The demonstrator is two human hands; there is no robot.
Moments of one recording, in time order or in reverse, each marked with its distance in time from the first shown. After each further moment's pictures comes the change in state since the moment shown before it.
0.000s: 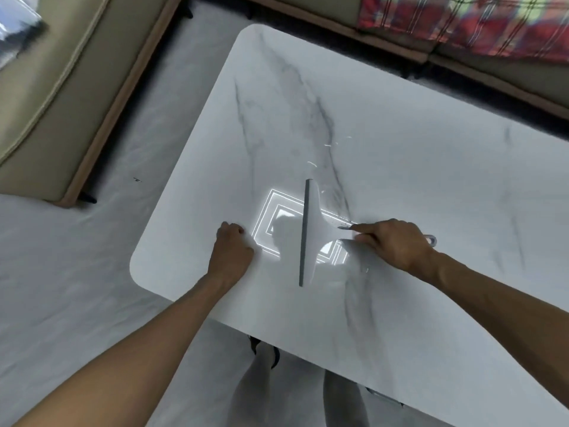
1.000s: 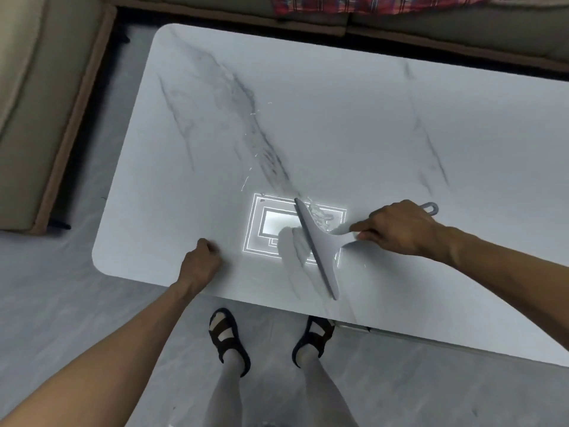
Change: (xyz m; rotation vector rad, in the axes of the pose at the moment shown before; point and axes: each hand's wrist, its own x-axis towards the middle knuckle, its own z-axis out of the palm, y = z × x) left_hand -0.095 -0.014 0.060 0.167 -0.121 -0.093; right_hand -0.172 0.073 0.039 -0.256 0.059 -0.130
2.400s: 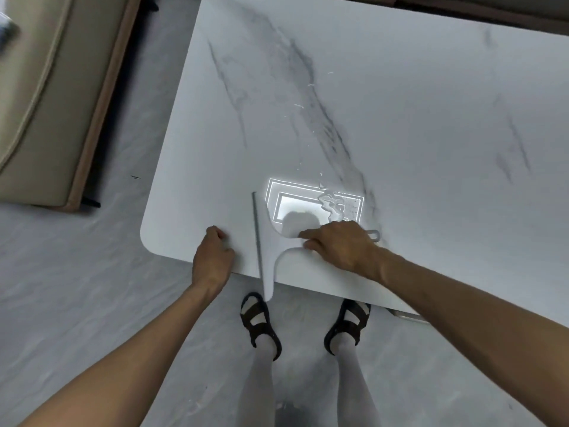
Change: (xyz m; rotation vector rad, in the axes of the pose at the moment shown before) left_hand 0.026 -0.100 -0.037 -0.068 0.180 0.097; right_hand 0.128 -0.203 0.035 0.334 -0.018 -0.002
